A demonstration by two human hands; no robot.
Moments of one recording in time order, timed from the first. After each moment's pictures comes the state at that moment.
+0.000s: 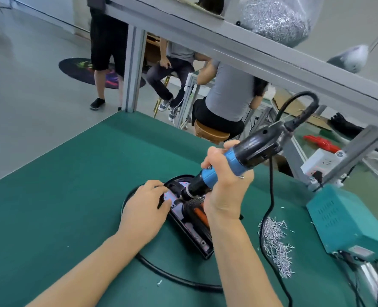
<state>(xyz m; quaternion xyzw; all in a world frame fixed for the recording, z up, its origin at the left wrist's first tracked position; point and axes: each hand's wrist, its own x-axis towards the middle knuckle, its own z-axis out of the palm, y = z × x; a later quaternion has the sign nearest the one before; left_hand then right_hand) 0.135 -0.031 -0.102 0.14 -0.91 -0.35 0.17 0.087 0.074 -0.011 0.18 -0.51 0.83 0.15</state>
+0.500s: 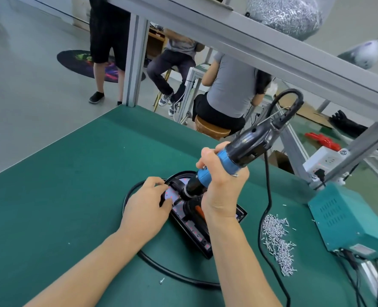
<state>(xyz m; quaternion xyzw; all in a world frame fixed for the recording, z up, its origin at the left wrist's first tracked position) 0.136 -0.033 -0.104 0.15 -0.90 -0.36 0.17 0.083 0.064 -0.021 0.19 -0.54 0.81 0.13</state>
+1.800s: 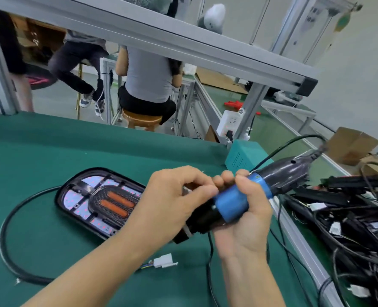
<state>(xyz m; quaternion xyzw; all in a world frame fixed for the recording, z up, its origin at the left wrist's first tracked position) 0.145 0.133 0.008 -0.20 -0.75 -0.63 0.10 0.149 0.252 0.002 0.02 -0.30 0.95 0.11</state>
